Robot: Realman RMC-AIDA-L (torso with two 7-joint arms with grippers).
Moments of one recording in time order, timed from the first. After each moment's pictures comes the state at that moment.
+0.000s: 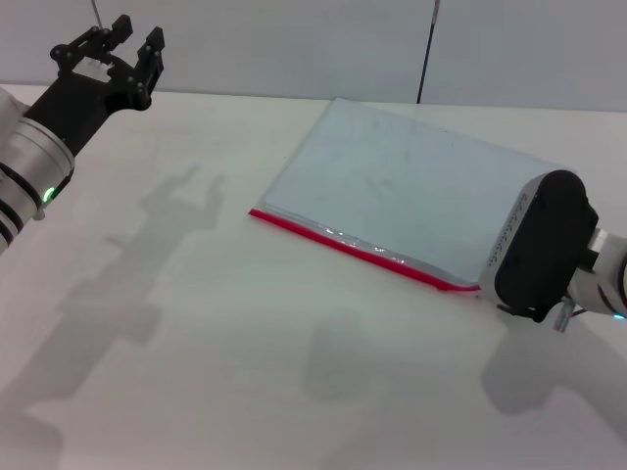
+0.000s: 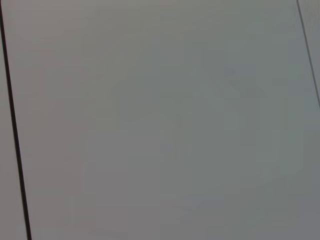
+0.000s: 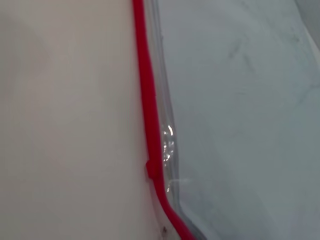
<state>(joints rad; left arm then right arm) -0.48 -2.02 1.41 0.43 -2.81 -0.97 2.74 0.39 2.02 -1.95 -1.32 -2.90 -0.86 2.53</state>
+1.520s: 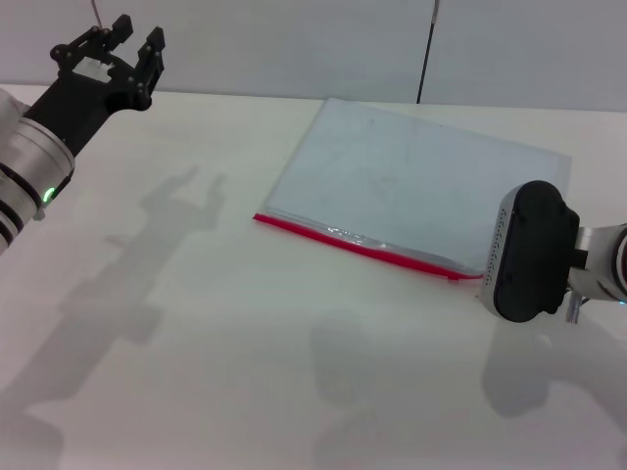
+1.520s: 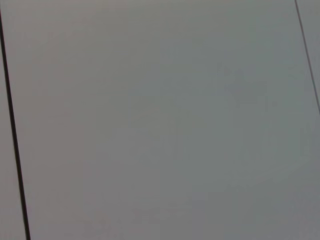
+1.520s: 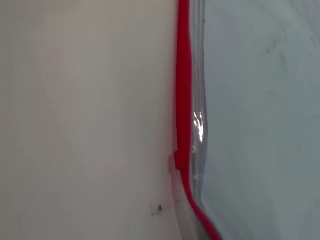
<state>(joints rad) -0.47 -2.02 1.41 0.43 -2.81 -0.97 2.74 0.46 2.02 -1.93 -1.24 -2.90 -0.88 2.33</state>
